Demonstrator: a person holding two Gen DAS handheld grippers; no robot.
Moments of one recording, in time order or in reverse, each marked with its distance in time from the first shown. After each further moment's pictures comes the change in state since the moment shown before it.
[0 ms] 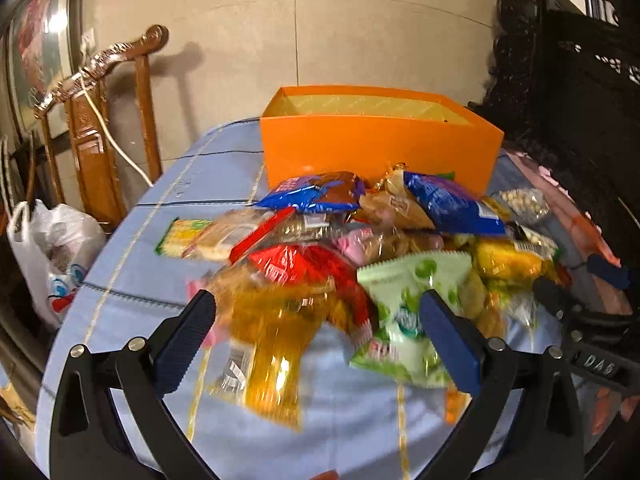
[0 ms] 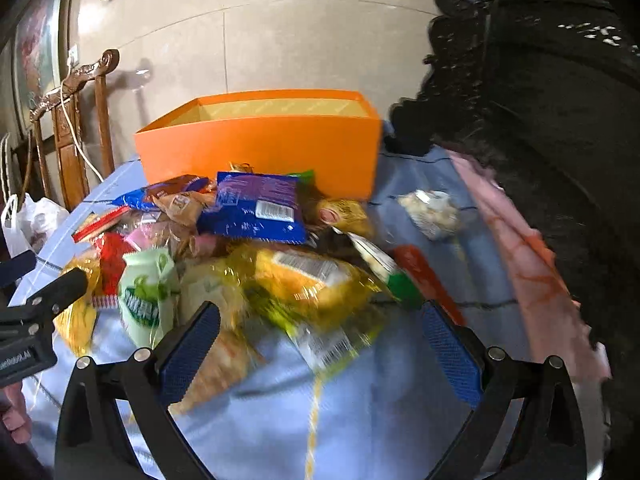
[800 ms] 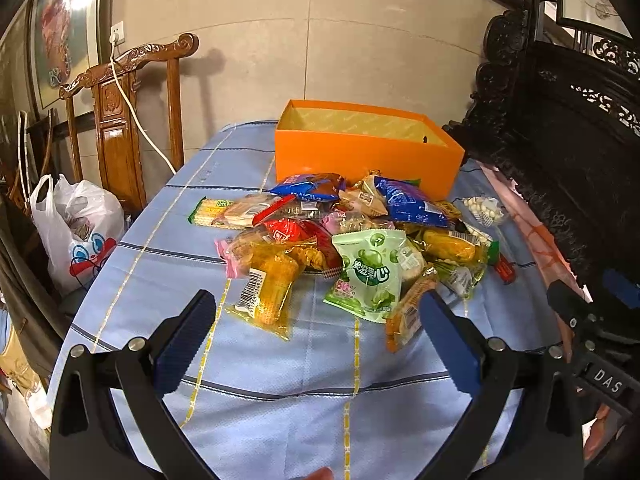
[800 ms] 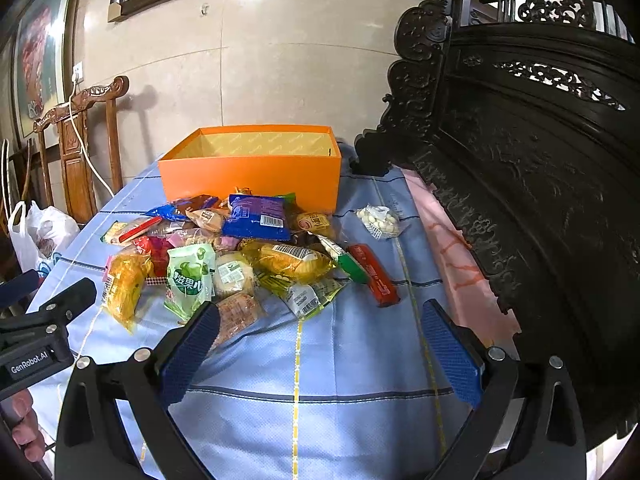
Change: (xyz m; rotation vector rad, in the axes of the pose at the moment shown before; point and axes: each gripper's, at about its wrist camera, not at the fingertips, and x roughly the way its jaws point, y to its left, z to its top) left arm -0.121 -0.006 -0.027 -0.070 0.002 -0.001; right arm -0.140 -0.003 -0.018 0.025 -0.047 -0.099
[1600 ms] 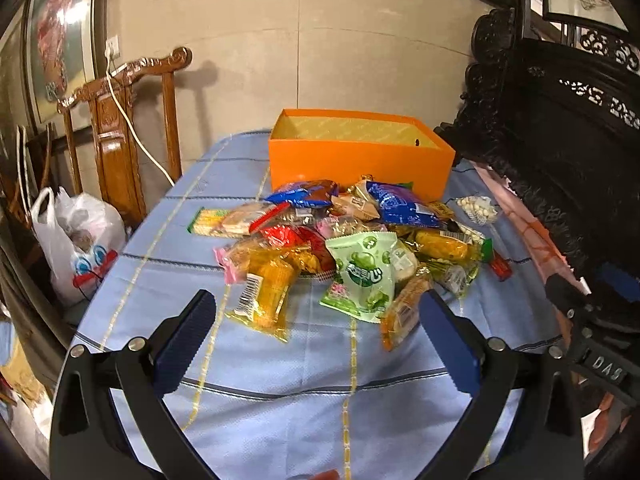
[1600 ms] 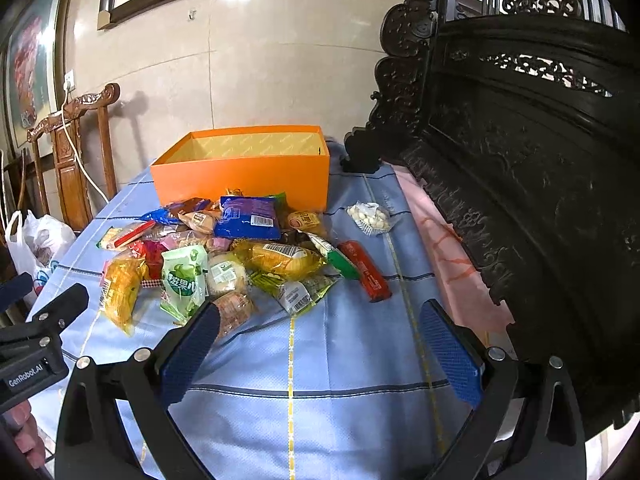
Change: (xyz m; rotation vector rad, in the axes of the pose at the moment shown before) left arm -0.011 -0.007 -0.002 0.029 -0.021 -0.011; right arm -0.006 -0.005 -0.005 0.020 -0.002 -0.022
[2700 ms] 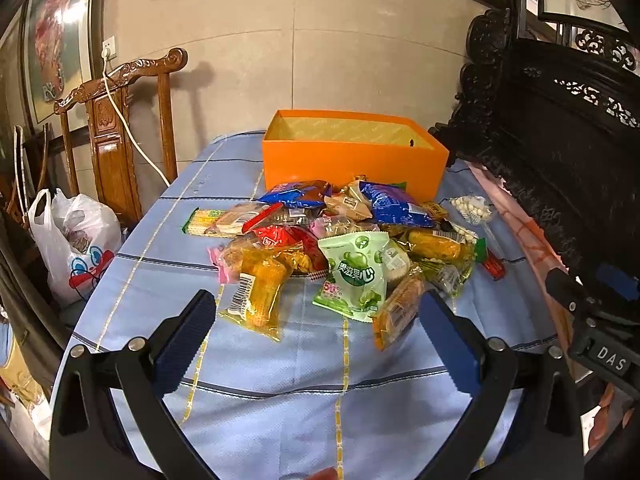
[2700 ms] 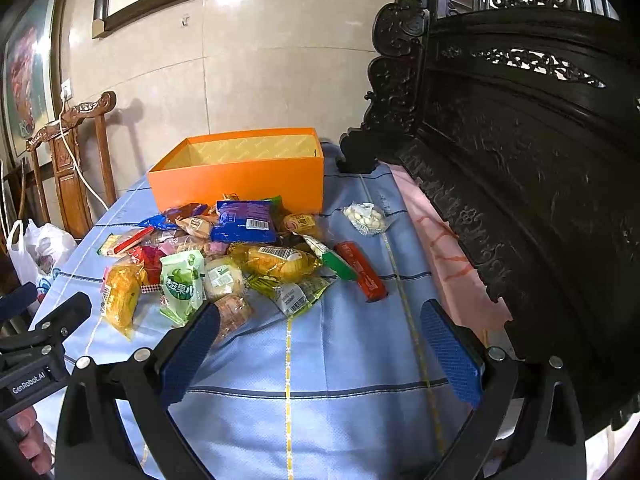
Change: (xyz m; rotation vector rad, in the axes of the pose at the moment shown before) left arm -0.004 -0.008 -0.001 0.012 -0.011 0.003; right arm -0.005 -0.007 0.002 0.026 -0.008 0.010
